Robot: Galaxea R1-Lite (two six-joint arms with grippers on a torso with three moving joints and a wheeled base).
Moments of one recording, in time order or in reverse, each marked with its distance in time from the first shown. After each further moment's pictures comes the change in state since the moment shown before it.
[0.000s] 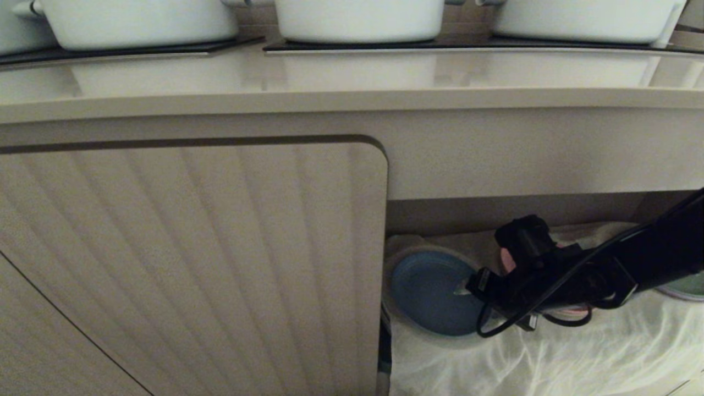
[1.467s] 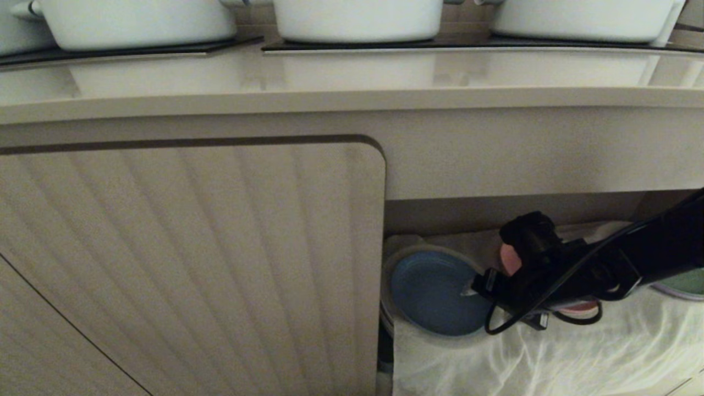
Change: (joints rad) left arm 0.000 0.000 0.000 0.000 0.000 0.000; right arm -0.001 -0.013 -0.045 0.082 -0.007 -0.043
